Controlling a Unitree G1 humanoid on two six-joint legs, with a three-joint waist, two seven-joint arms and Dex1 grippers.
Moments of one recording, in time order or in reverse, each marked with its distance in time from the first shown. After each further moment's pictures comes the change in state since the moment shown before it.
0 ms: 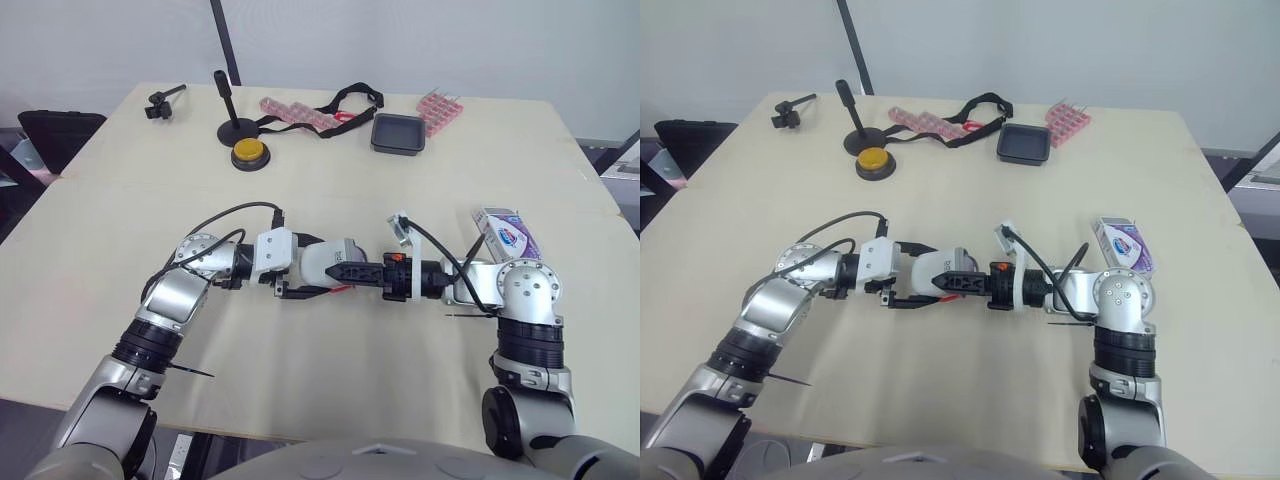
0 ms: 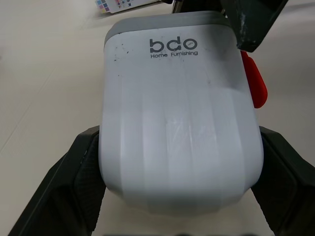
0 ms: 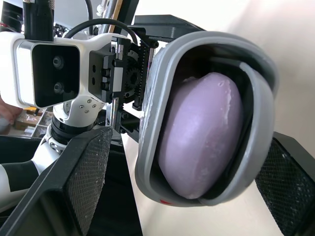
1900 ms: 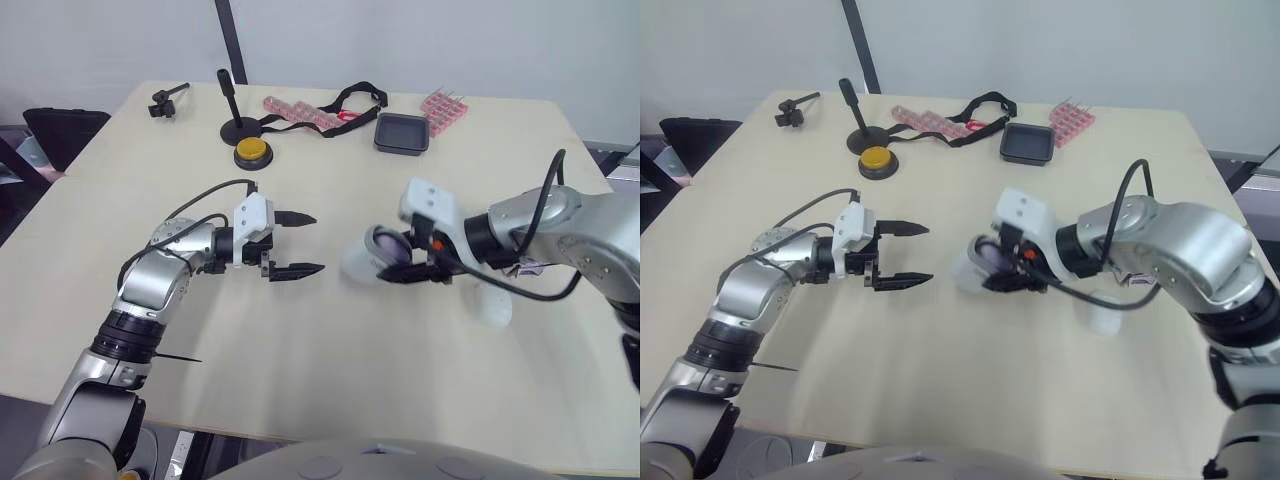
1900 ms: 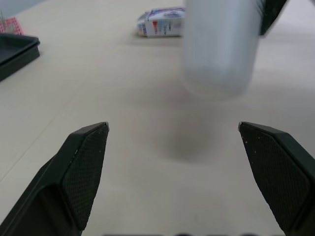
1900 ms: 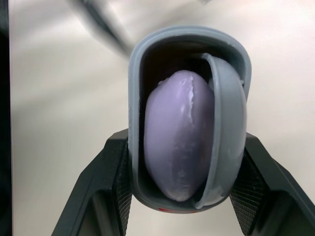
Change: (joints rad) left arm -0.042 0.048 0.097 -0.076 -0.239 0.278 0.010; right arm -0.368 -0.826 0.660 -0.473 -0.330 -0.341 0.494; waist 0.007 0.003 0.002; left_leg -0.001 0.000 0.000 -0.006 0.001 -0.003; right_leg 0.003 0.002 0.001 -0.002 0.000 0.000
